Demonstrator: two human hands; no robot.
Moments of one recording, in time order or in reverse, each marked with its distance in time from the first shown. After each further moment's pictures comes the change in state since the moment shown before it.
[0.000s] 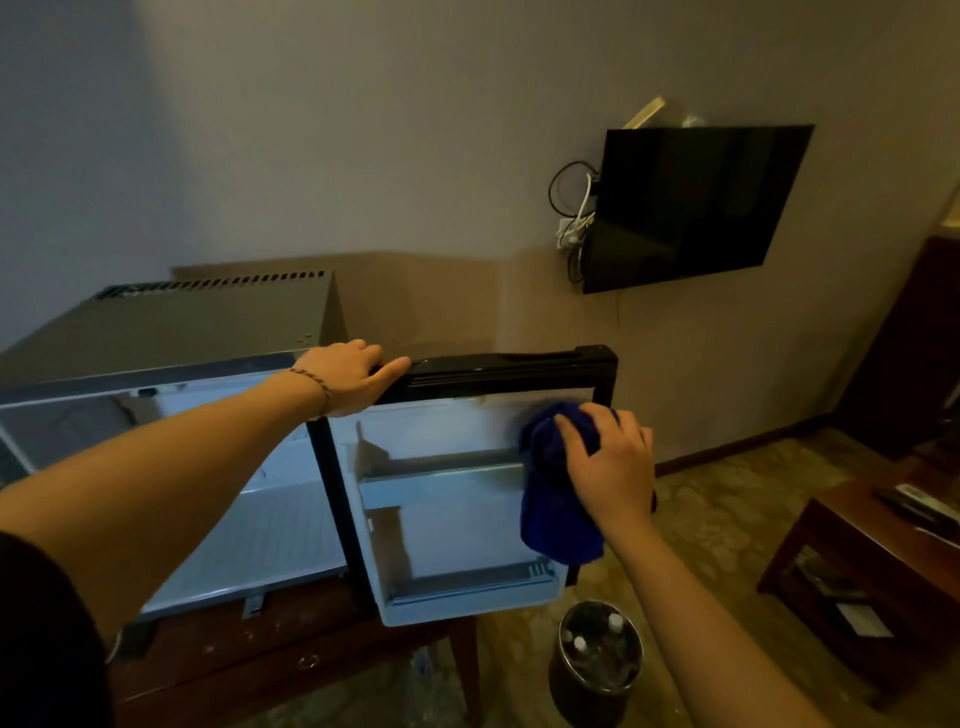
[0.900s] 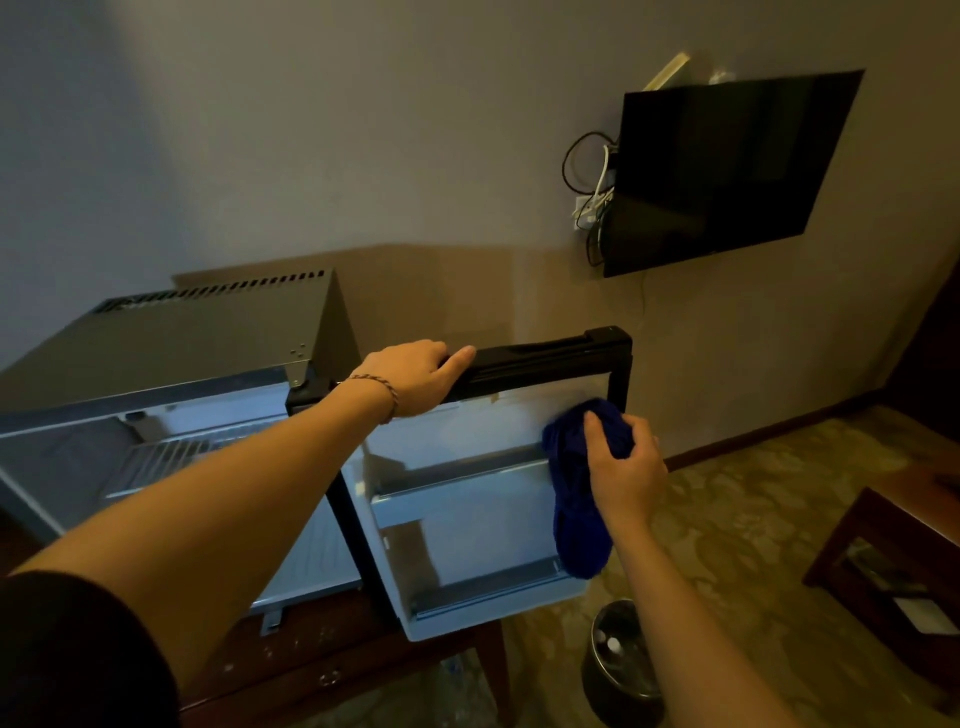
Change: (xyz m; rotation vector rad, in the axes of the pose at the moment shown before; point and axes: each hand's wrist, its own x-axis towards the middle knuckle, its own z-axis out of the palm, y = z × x) left_hand 0.050 0.058 0.011 -0.149 0.004 0.021; right_hand 0.021 0.030 0.063 0.443 0.090 0.389
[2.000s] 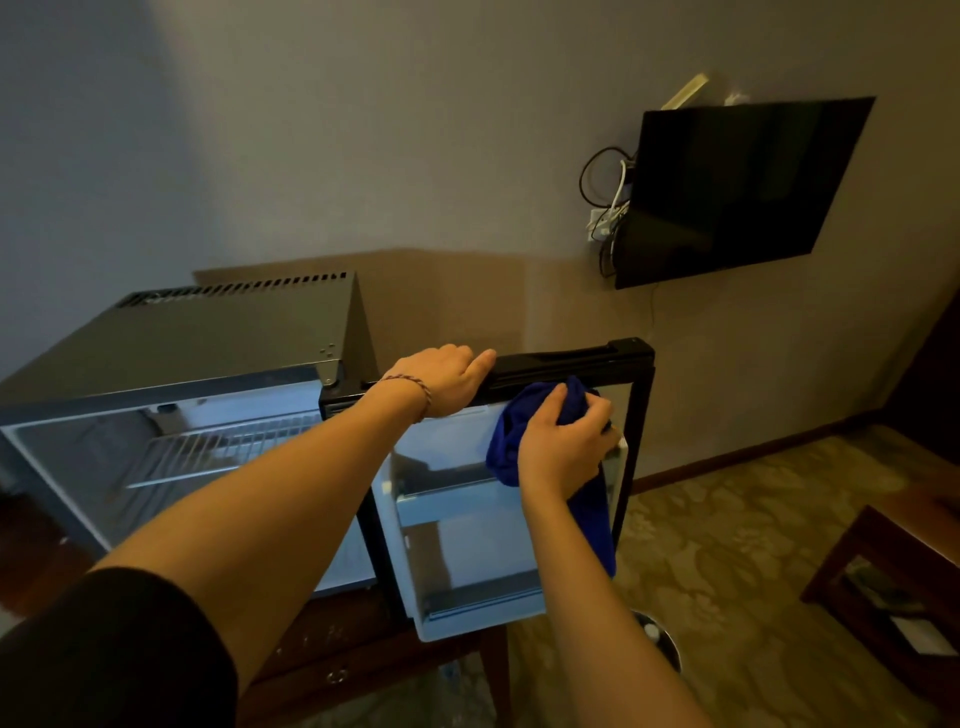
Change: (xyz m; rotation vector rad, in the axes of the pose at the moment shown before) left_hand -0.003 0.003 -0.003 -0.086 -0.071 -0.032; right_hand -0.049 -0.104 0.080 0.085 0.277 0.159
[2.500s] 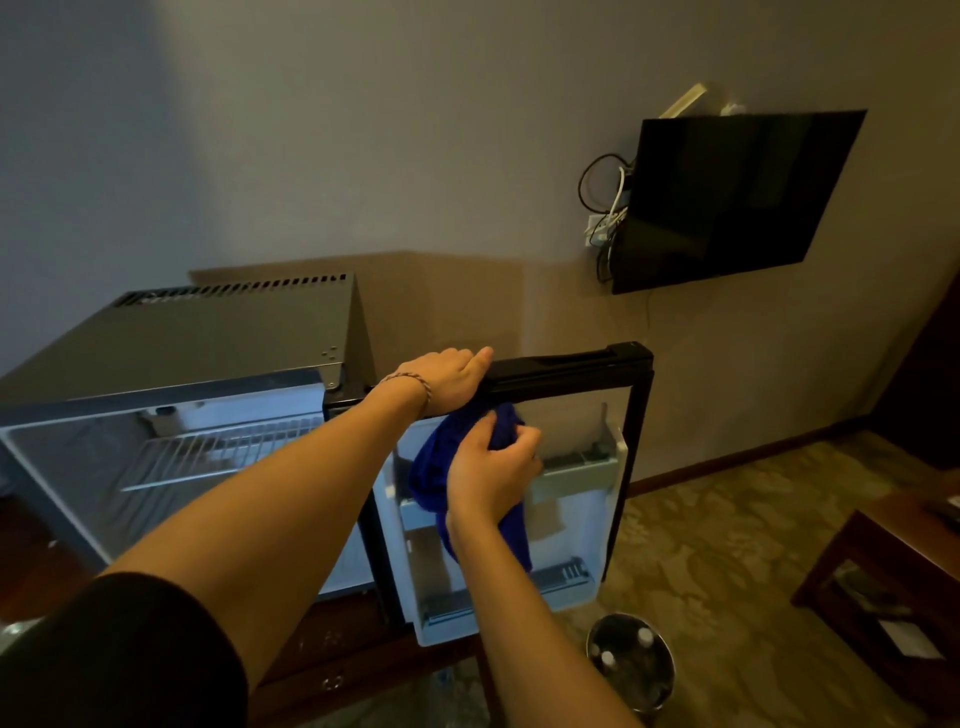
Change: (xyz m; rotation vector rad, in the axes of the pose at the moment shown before) left_hand 0.002 -0.004 -0.009 -0.053 -0.091 0.009; right_hand -0.070 -0.012 0.024 0.107 -0.181 0.211
